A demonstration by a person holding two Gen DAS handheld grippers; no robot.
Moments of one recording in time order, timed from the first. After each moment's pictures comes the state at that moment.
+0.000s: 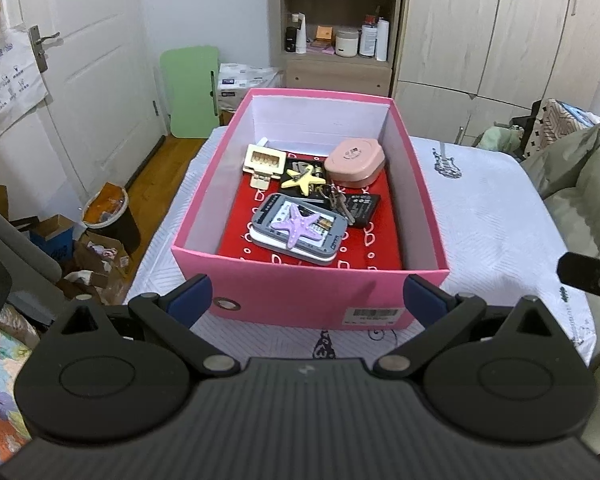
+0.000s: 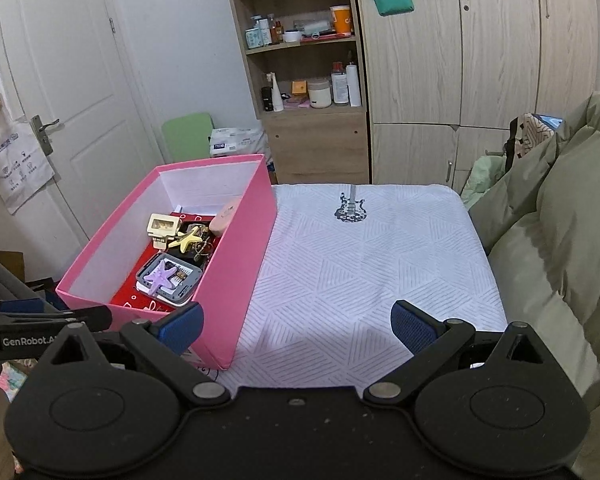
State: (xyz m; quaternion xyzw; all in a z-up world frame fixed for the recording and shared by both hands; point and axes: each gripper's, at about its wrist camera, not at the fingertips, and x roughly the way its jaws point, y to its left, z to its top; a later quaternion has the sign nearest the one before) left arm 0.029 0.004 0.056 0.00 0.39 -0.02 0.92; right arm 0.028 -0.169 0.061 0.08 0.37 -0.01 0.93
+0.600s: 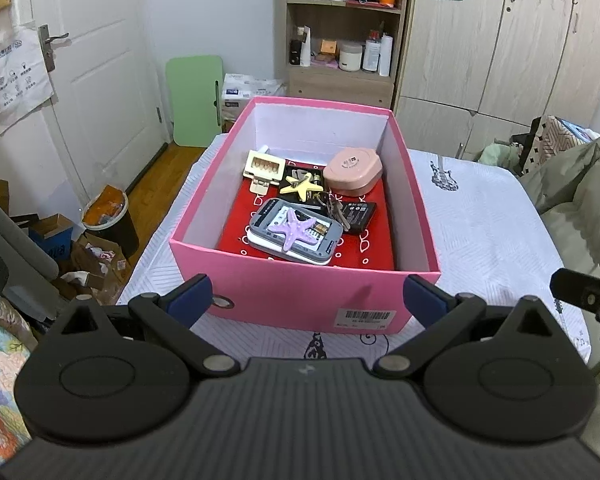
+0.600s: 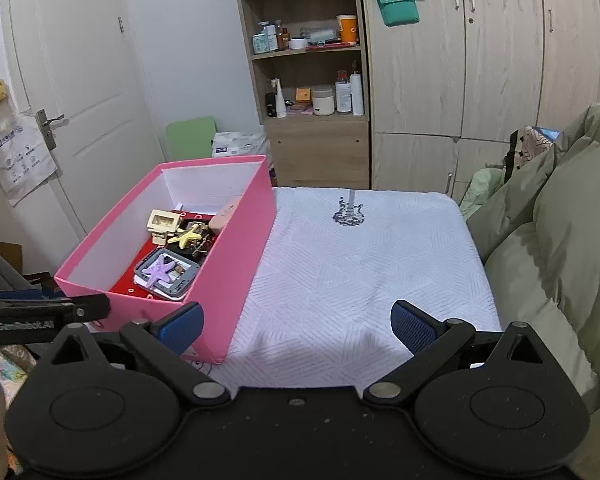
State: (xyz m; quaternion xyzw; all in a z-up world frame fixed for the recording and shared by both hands) left arm 0.016 0.001 0.051 -0.02 0.37 -0.01 0.93; right arm 0.017 -0.170 0.056 0.06 0.35 -0.01 0.93
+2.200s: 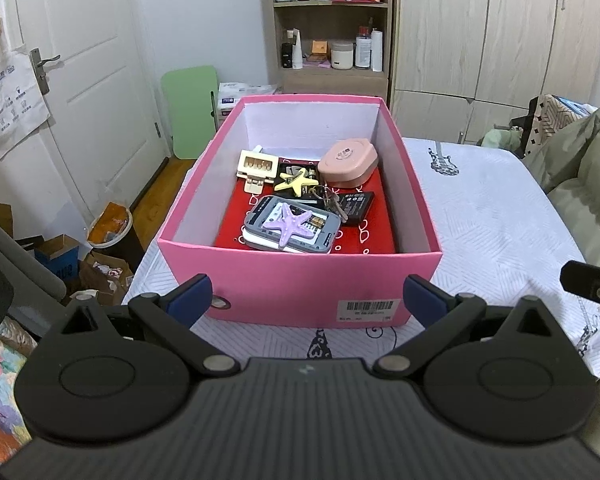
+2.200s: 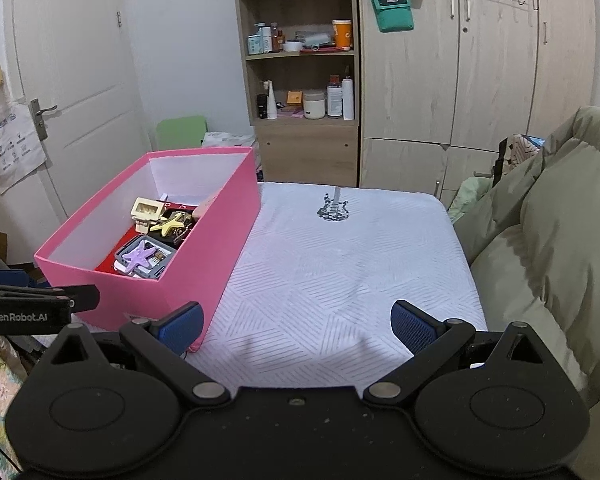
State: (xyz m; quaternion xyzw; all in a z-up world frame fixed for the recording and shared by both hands) left arm 0.012 -0.012 0.037 0.03 0.36 -0.01 0.93; right arm 0.007 -0.174 0.040 0.04 0.35 -0.02 0.94
